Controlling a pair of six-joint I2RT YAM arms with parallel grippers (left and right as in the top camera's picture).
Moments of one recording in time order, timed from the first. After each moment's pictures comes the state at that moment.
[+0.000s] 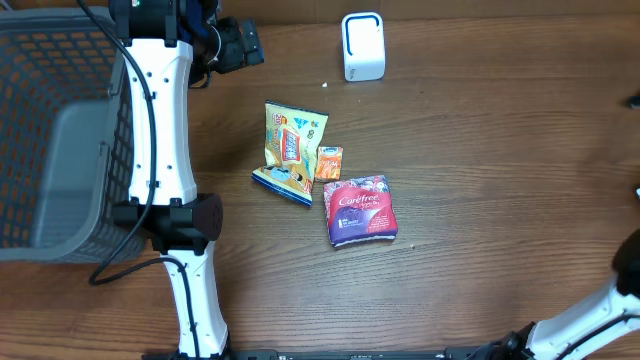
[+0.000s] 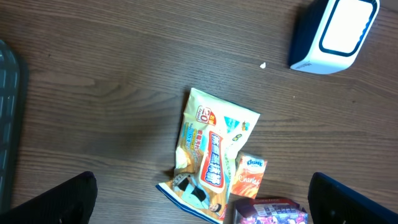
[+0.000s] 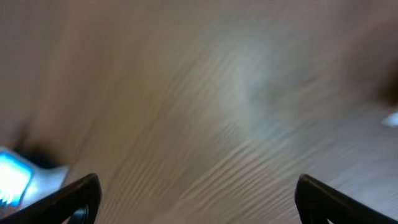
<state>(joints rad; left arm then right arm) -0.06 2.30 2.83 -1.69 0.10 -0.34 -0.62 2.00 1.92 -1.17 -0.40 0.31</state>
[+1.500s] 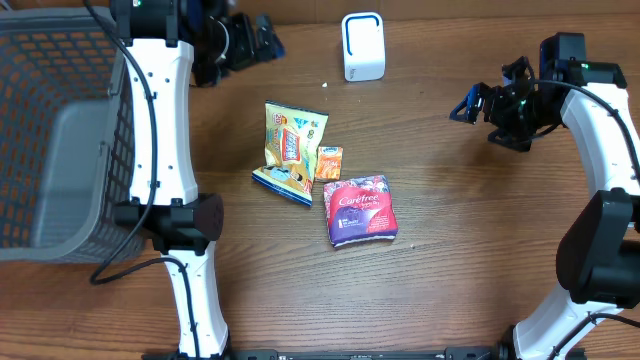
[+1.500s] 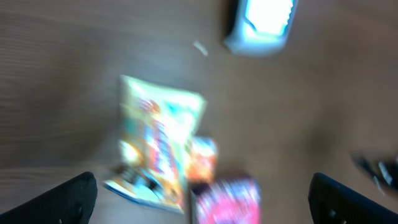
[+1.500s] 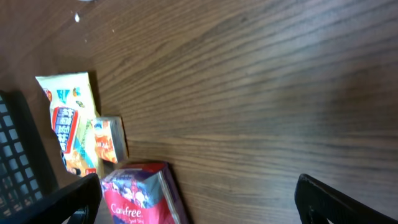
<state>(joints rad) -0.08 2.30 2.82 -1.68 0.37 -0.28 -0.12 1.93 1.63 -1.06 -0.53 0.20</state>
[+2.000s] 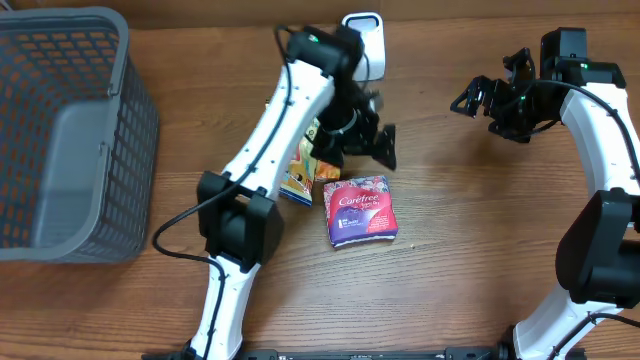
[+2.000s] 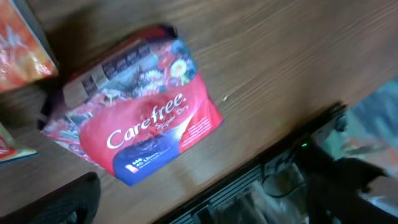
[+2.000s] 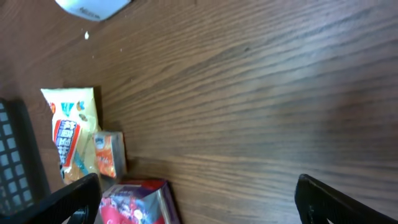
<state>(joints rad) -0.48 2.31 2.32 -1.69 0.50 -0.14 -0.12 1.93 1.63 -0.98 -0.52 0.20</state>
